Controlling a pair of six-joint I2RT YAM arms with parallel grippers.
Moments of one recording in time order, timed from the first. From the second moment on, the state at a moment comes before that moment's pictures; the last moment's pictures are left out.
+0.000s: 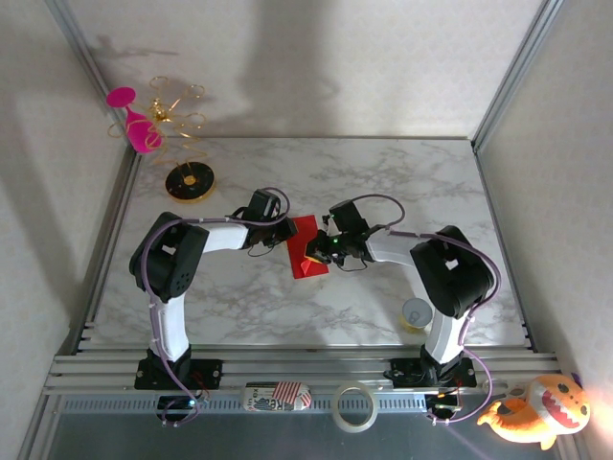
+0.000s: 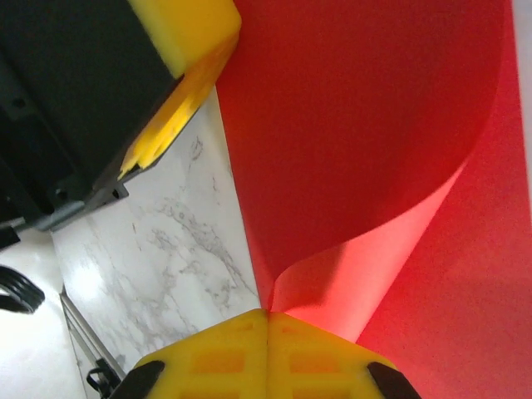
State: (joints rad) left arm -0.45 1.96 1.06 0.04 0.25 -0.87; right arm 0.62 1.82 0.96 -0.04 -0.52 0.88
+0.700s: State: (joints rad) left arm -0.45 1.96 1.05 0.05 0.25 -0.87; right arm 0.64 1.90 1.02 0.03 -0.49 0.92
